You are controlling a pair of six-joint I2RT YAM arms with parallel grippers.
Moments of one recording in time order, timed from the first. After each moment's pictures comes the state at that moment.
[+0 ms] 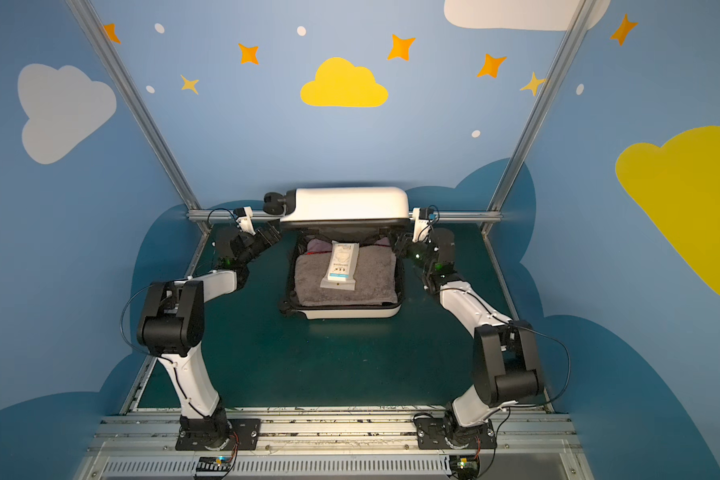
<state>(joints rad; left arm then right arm) -0.02 1.92 1.12 0.76 0.52 -0.79 0.26 1.53 0.98 0.39 -0.44 0.46</state>
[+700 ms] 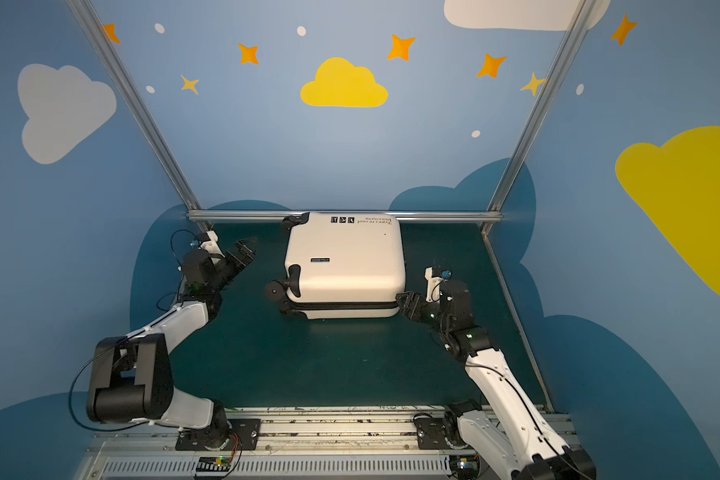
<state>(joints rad) 0.10 1.47 0.80 0.47 0.36 -0.77 0.29 0.85 0.64 -0.31 -0.30 0.53</state>
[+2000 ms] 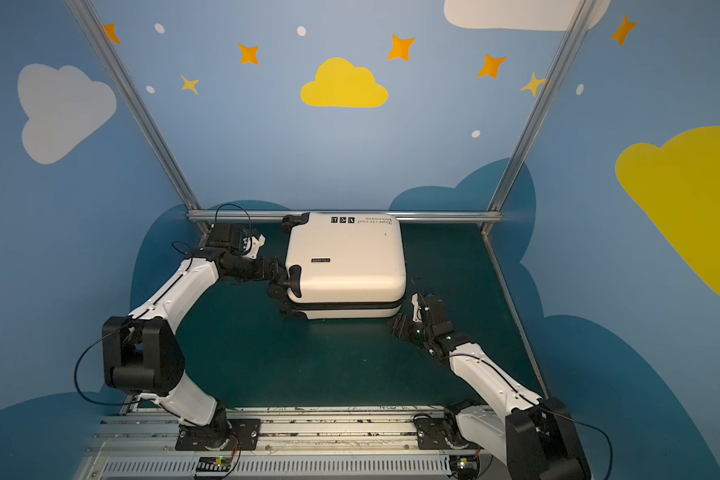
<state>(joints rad) -0.05 1.65 1.35 -0.74 0.37 -0.13 0.39 1.11 0.49 -0.23 -0.28 0.66</state>
